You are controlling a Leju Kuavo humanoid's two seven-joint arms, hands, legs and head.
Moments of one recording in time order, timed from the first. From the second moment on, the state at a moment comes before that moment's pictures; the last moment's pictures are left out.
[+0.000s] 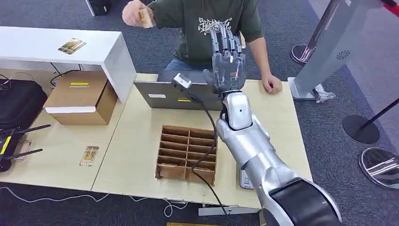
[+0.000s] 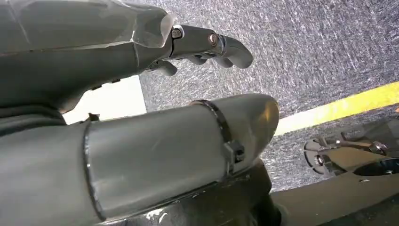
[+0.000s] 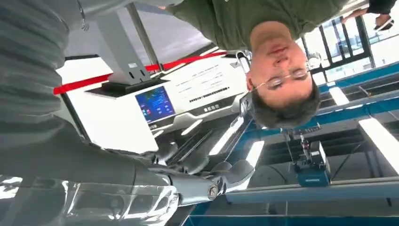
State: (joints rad) left arm -0.13 -0.20 0.58 -0.20 -1.04 0.09 0.24; right arm -0.89 0.28 0.25 -0.65 1.41 -0.67 0.05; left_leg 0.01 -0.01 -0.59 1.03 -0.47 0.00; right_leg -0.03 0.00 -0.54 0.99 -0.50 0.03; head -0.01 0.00
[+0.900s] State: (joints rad) left arm -0.14 -0.20 0.58 -0.20 -1.07 0.08 0.24; right arm -0.89 0.27 0.25 -0.68 1.48 -0.67 0.08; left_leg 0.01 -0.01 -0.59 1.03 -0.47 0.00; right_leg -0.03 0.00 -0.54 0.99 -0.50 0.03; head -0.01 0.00
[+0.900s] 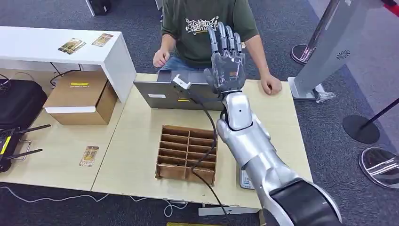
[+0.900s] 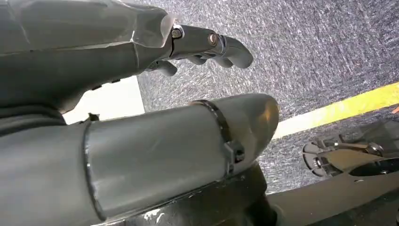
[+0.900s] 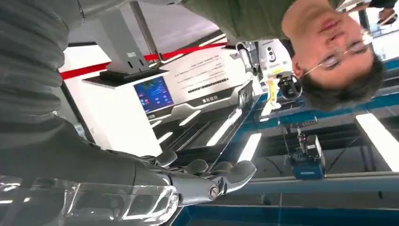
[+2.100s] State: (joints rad) left arm -0.10 -0.18 0.58 -0.20 -1.09 0.13 0.23; right arm -0.58 0.10 0.28 -1.15 1.43 -0.66 0.06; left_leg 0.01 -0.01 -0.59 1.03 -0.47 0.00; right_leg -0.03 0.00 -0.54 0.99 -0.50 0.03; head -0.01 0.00
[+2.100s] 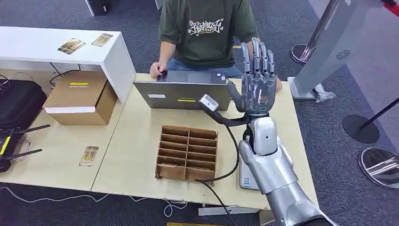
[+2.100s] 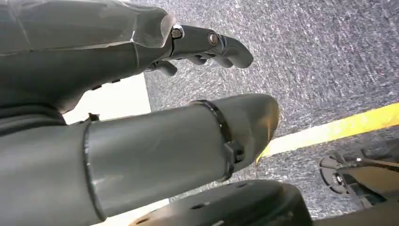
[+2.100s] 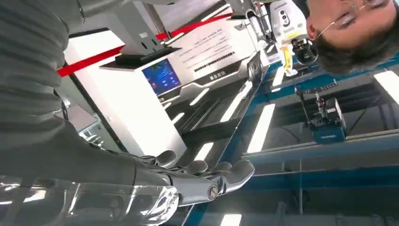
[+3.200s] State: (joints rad) left arm -0.08 -0.17 0.60 -0.20 -1.07 0.14 0.22; right arm -0.34 0.01 0.22 -1.41 1.35 -0.67 0.00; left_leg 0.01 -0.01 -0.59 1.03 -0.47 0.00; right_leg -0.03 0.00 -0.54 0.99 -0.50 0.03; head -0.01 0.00
